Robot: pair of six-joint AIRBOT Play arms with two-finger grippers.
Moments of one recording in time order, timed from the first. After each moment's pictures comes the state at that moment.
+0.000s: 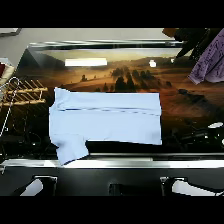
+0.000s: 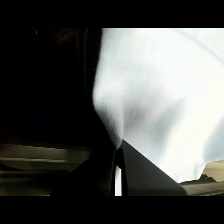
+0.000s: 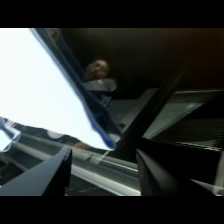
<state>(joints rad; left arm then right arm) 0.72 -1.08 0.39 -2.14 1.13 1.84 -0.58 -1.44 0.72 -0.94 1.40 1.22</state>
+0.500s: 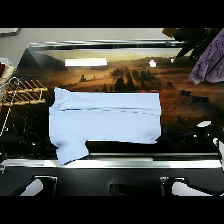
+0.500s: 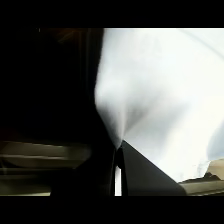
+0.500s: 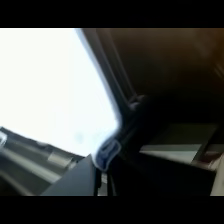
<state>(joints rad) 0.72 -1.08 0.40 -2.13 1.14 1.84 -0.43 -1.41 0.67 -0.92 1.25 1.22</state>
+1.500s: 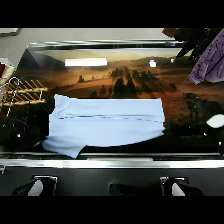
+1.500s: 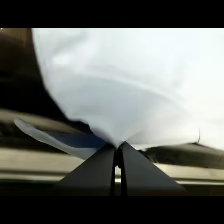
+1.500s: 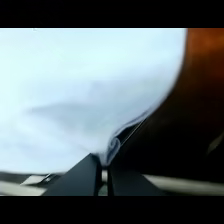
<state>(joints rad) 0.57 -0.83 0.68 -2.07 1.37 1.64 -0.26 -1.00 0.75 -1.06 1.23 1.39</state>
